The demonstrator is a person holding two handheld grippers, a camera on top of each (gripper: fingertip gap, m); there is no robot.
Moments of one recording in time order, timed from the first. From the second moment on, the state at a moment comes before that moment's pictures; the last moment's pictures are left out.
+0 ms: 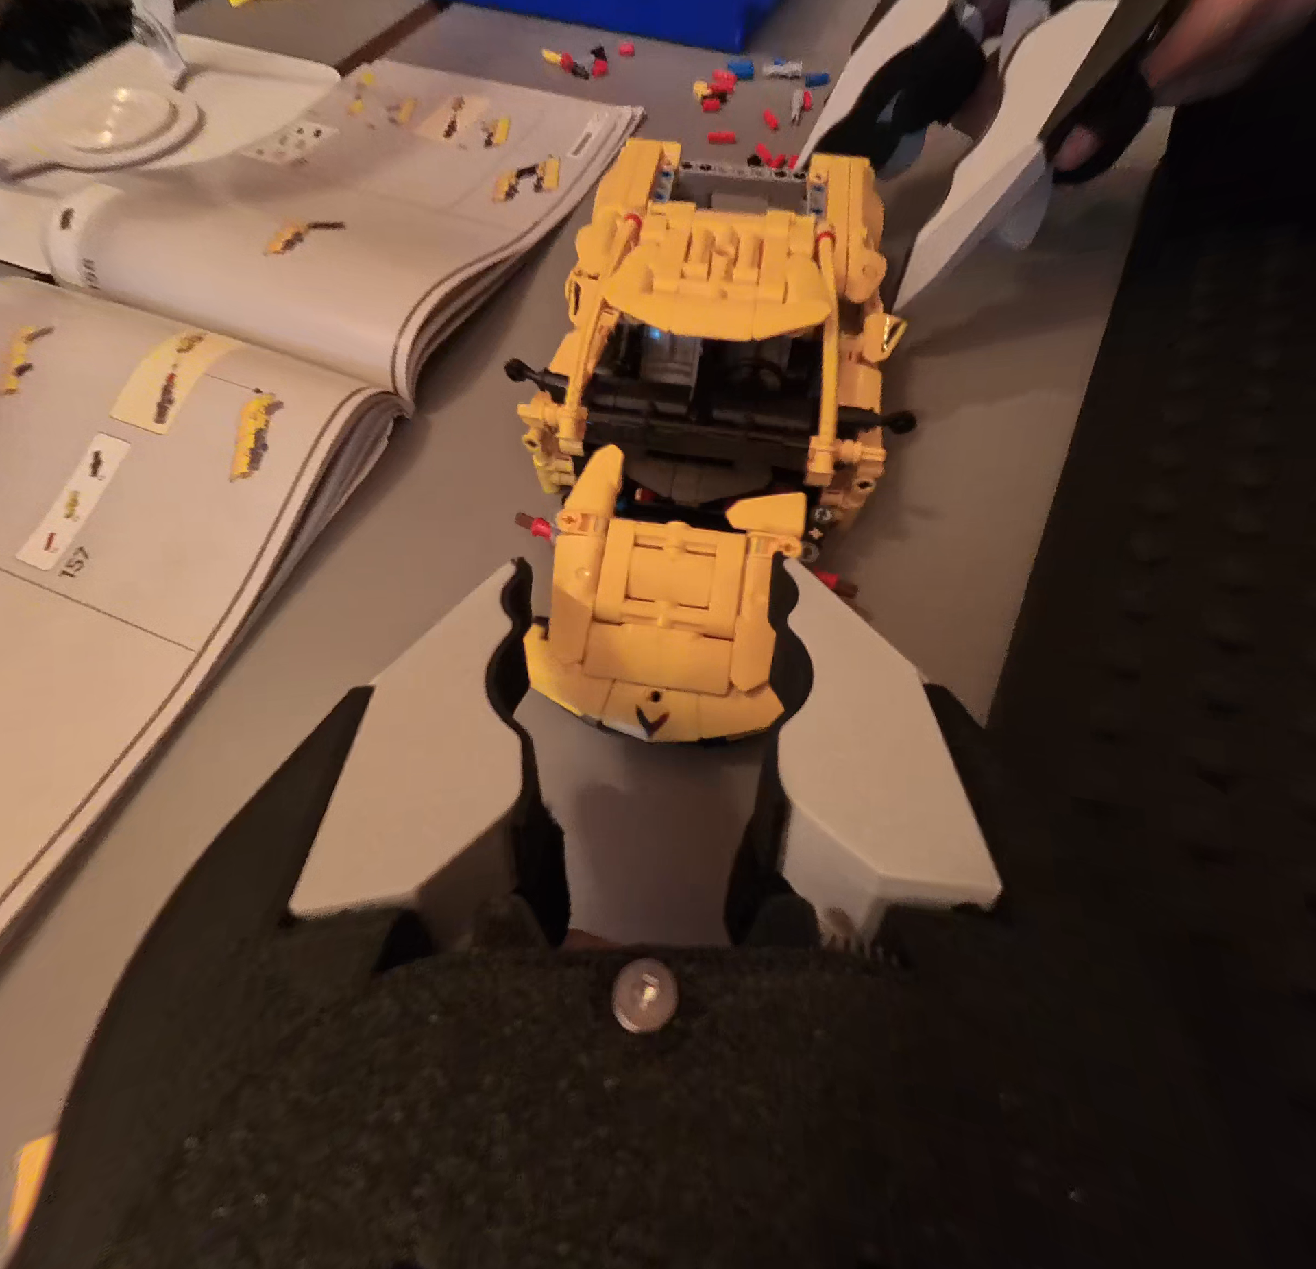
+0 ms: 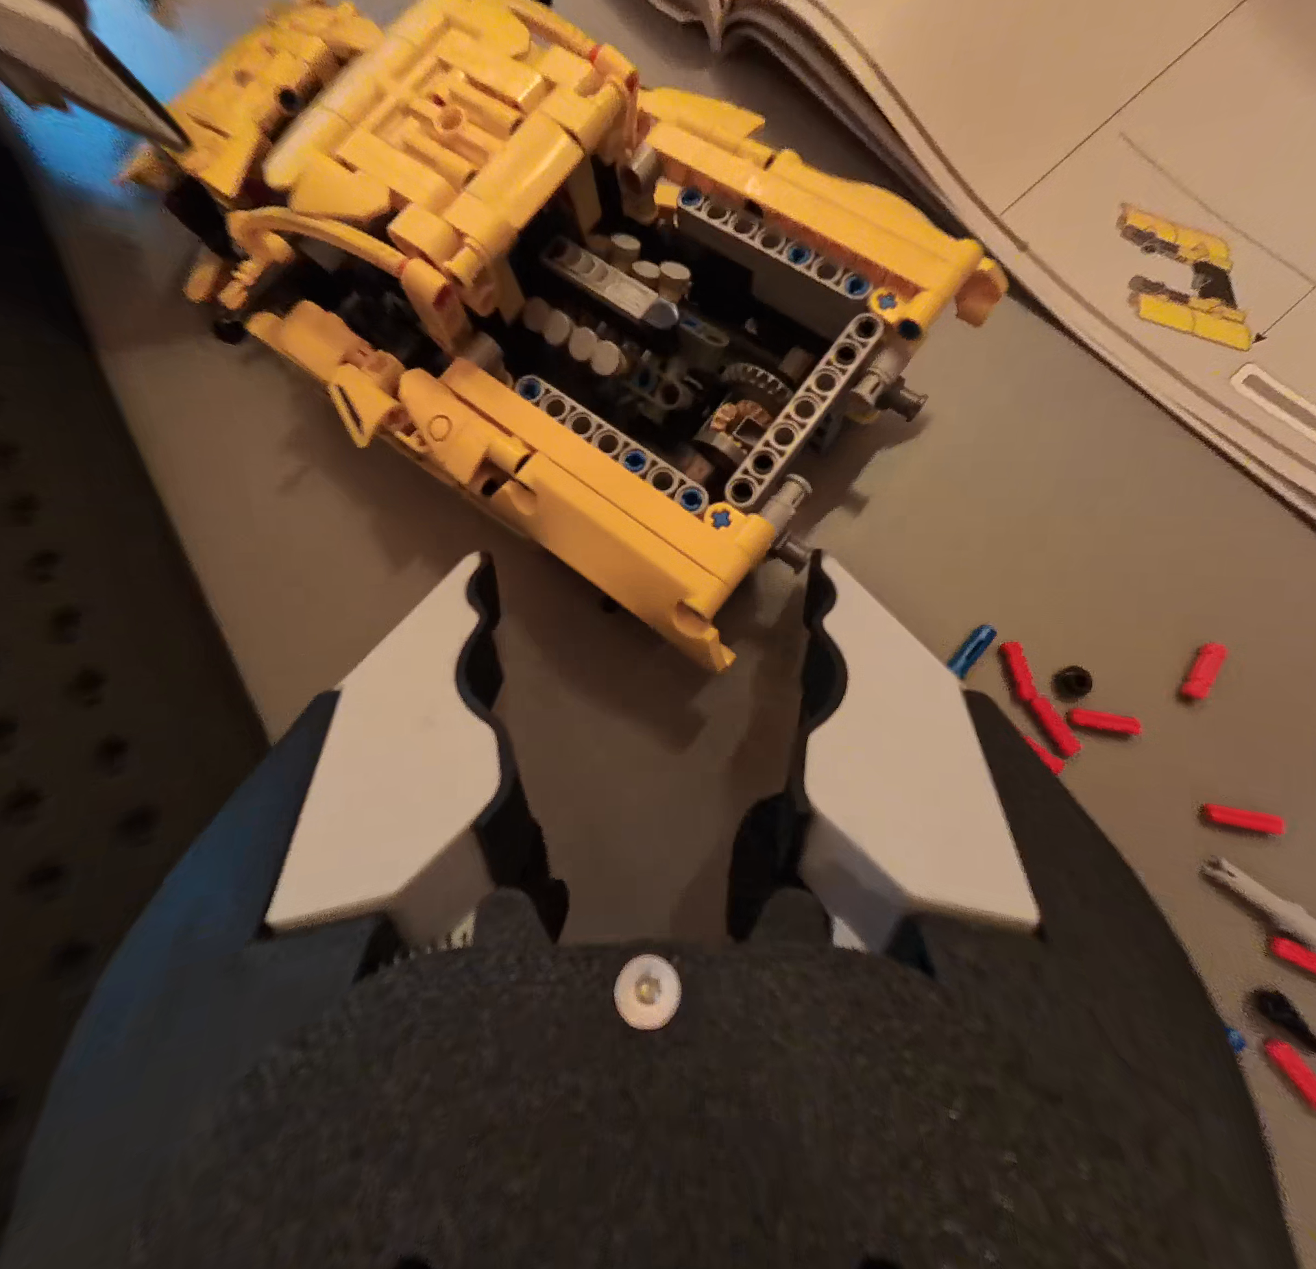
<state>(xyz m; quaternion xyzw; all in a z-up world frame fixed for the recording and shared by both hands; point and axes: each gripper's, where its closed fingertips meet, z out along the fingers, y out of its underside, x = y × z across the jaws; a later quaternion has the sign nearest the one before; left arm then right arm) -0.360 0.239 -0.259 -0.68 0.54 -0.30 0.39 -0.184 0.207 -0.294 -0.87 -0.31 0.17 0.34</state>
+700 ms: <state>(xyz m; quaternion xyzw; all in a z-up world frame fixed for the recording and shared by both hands) -0.364 0.289 -0.283 -0.67 0.62 -0.23 0.33 -0.186 0.240 -0.304 -0.92 -0.22 0.10 0.32</state>
